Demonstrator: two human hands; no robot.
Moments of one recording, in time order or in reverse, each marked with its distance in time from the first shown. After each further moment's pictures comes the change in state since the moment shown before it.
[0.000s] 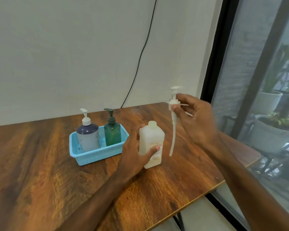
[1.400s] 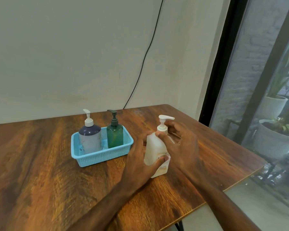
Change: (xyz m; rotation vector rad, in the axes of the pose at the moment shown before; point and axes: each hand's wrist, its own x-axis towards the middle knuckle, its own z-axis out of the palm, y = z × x) left_hand -0.018 0.013 0.005 0.056 0.009 0.004; right_hand -0.037 0.036 0.051 -0.146 -0.023 0.096
